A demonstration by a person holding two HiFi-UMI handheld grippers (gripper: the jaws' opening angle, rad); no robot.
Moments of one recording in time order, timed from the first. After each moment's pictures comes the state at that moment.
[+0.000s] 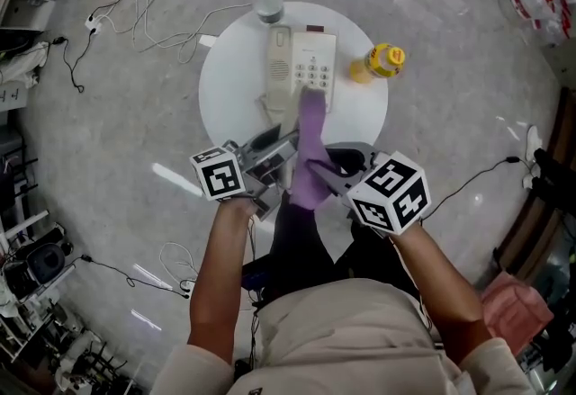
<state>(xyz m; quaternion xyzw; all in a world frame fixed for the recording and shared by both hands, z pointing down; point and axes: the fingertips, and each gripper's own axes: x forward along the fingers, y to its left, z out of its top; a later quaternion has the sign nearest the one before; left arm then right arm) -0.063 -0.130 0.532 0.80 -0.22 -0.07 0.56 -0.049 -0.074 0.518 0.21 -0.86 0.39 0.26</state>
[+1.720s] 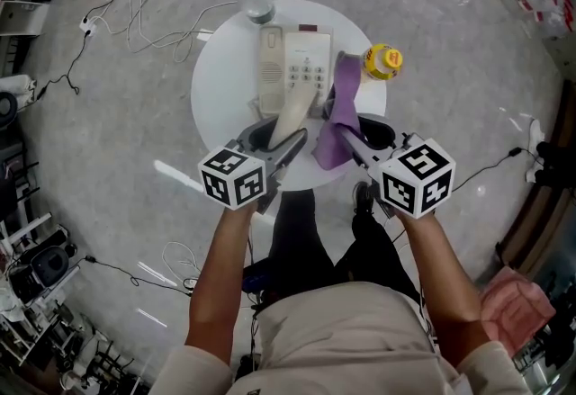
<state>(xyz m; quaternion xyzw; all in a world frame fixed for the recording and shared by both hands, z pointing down) -0.052 -0.139 0.590 0.85 -0.30 0.14 0.42 0.023 -0.143 0.536 0.34 -0.84 0.37 0.21</state>
